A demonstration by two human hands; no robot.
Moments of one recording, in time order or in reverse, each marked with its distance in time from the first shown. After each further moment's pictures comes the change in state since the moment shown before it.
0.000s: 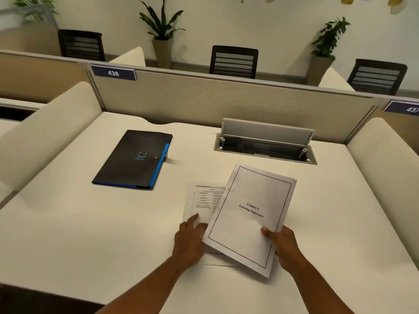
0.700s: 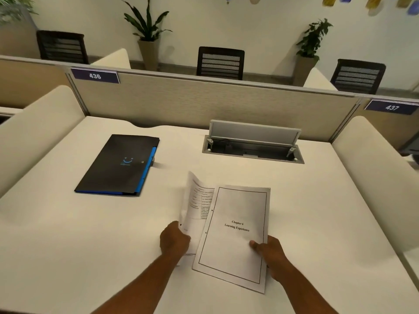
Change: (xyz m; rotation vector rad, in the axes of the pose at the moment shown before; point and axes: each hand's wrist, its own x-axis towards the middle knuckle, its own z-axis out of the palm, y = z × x) left_hand 0.031 0.003 -0.008 -0.404 0.127 -0.469; right_hand 0.005 0.025 -0.004 -0.137 -0.026 0.069
